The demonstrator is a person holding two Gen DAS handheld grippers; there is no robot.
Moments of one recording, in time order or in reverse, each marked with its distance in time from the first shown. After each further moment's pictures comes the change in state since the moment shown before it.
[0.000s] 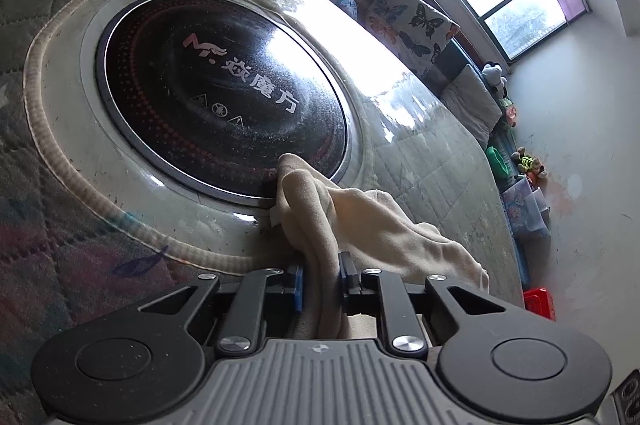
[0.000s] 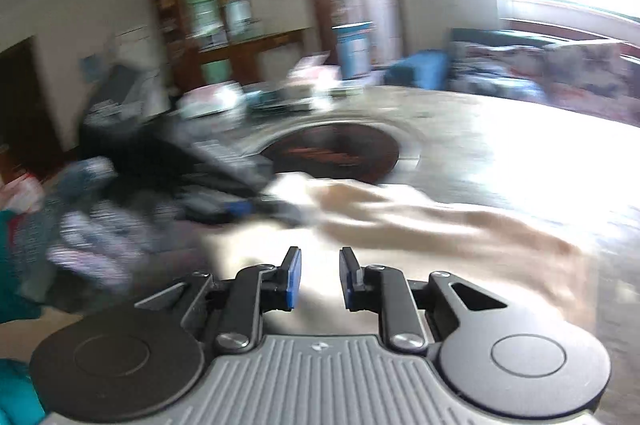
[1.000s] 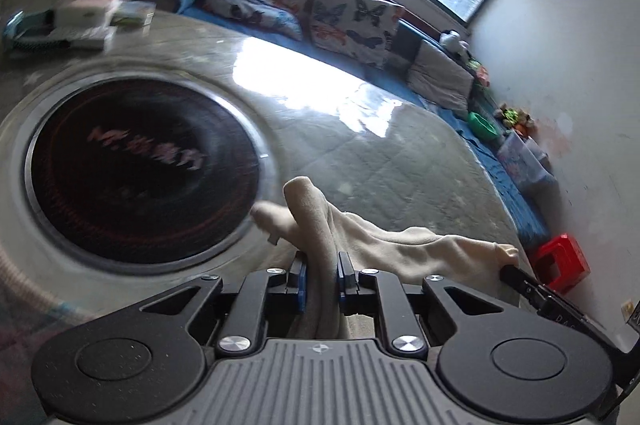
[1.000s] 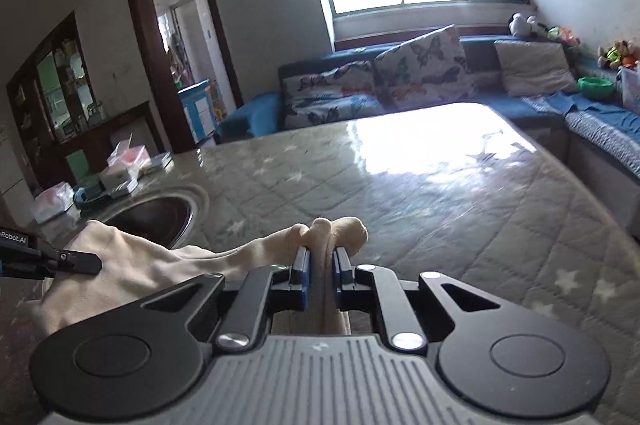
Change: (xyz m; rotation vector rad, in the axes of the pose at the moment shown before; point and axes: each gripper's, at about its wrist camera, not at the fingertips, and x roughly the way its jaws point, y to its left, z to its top) left arm 0.009 -0.097 -0.004 0.319 -0.043 0.008; right arm -0.048 -0.125 -0.012 0.278 -0.170 -0.349
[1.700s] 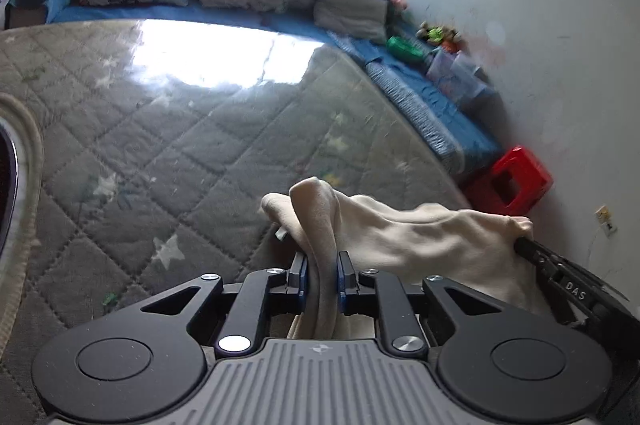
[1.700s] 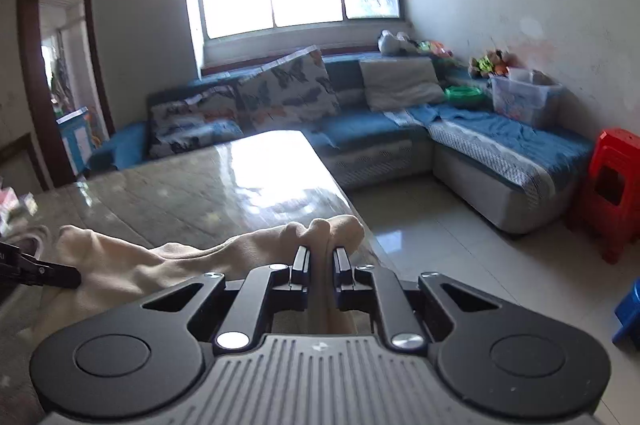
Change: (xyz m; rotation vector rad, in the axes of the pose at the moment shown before) left arm 0.129 -0.129 -0.010 0.219 0.173 -0.117; right arm -0.042 -0.131 0.004 0.099 -0.025 -0.377
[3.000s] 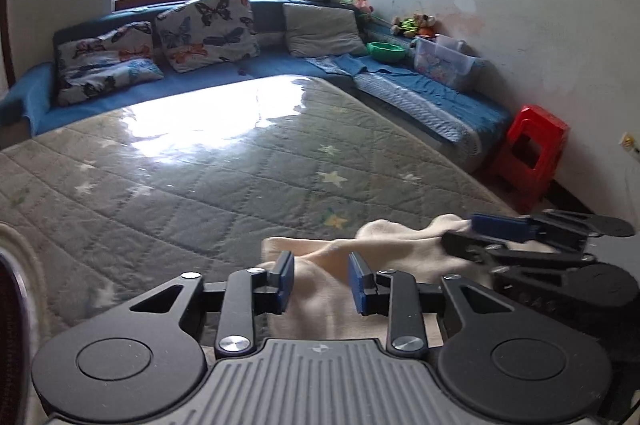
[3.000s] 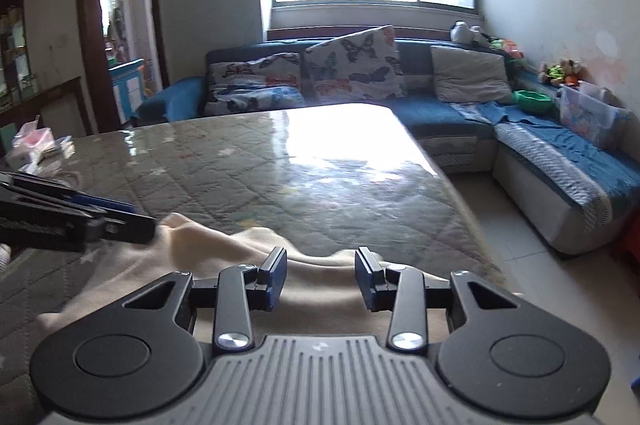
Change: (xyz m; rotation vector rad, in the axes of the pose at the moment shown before) left arm 0.025 -0.043 0.012 0.301 -0.102 0.048; right arm 0.054 0.079 -0.001 -0.173 0.050 0.181
